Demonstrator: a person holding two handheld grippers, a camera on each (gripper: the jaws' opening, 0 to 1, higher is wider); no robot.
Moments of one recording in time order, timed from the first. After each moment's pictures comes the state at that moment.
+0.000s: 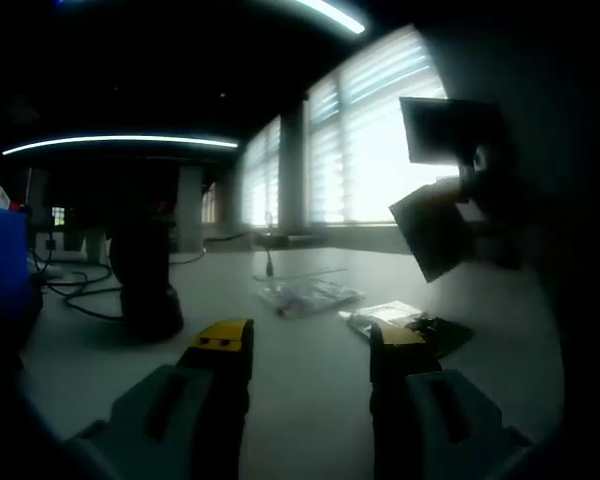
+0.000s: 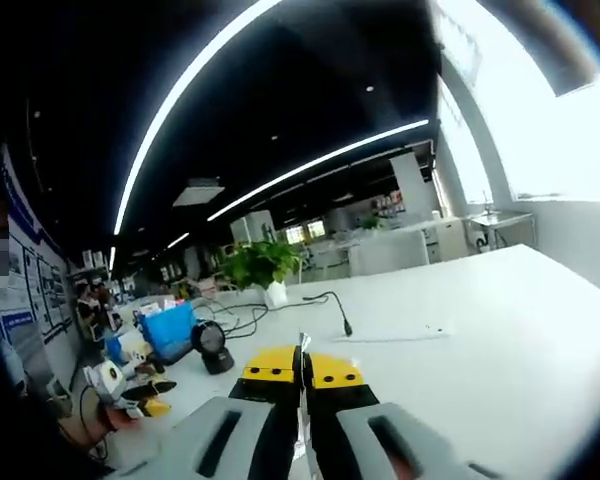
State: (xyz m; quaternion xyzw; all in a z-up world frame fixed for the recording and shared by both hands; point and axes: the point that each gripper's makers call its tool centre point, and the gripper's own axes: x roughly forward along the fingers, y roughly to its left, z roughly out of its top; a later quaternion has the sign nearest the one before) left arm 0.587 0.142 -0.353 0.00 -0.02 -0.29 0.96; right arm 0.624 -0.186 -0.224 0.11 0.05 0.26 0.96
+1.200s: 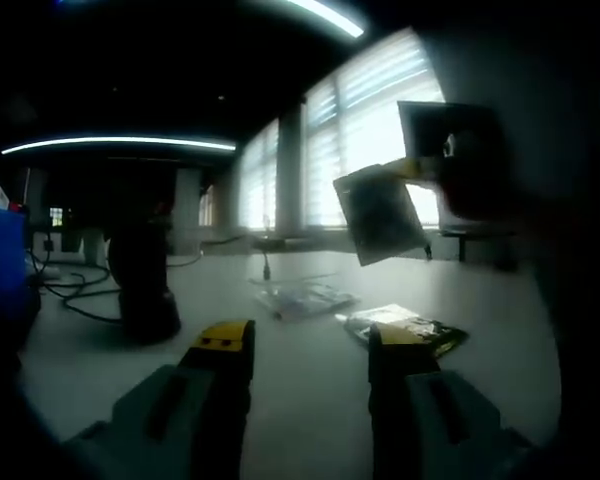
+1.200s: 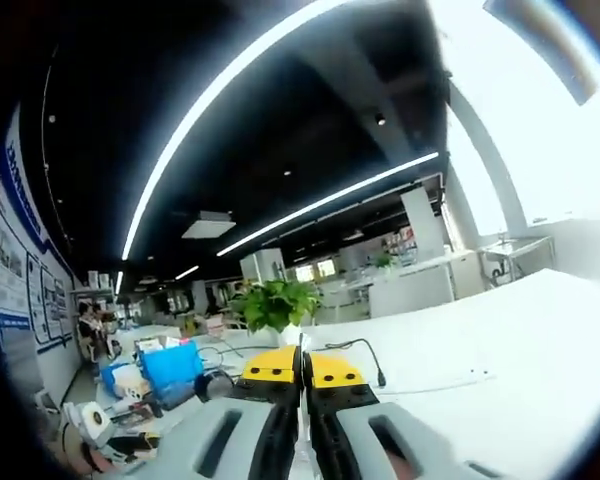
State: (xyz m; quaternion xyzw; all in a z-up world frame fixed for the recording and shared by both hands) left arm 0.579 0.137 -0.348 0.00 -0.03 -0.30 0.95; right arm 0.678 -0.110 -0.186 0.14 -0.04 0.26 0.95
